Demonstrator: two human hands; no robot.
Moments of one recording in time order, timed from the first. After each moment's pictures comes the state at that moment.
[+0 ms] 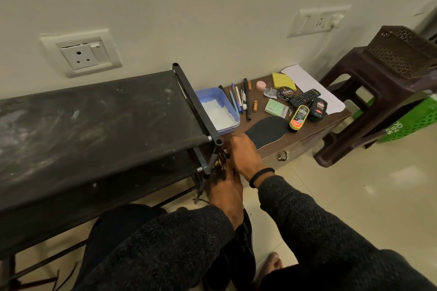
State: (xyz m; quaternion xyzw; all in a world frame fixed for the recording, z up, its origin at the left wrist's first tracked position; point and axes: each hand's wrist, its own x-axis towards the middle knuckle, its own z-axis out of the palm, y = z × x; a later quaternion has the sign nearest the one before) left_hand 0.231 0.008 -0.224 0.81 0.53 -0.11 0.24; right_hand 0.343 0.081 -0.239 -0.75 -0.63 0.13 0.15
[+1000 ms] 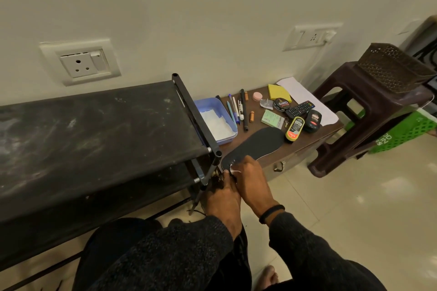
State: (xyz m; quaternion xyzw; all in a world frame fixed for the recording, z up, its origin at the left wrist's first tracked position) left_hand 0.230 0.018 -0.223 0.84 0.48 -0.14 0.19; right_hand 0.351 0.035 -0.264 -0.79 -0.60 0.07 0.13
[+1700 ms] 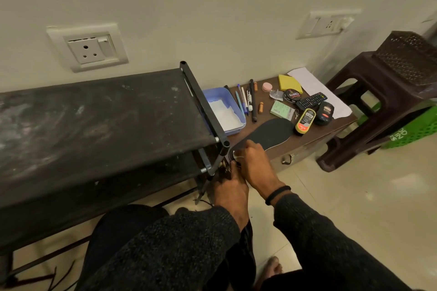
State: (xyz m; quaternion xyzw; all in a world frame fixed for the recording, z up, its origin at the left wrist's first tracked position) left_hand 0.231 0.015 -0.215 0.84 0.49 -0.14 0.18; right_hand 0.350 0.052 -0.237 -0.73 -0.67 0.09 0.13
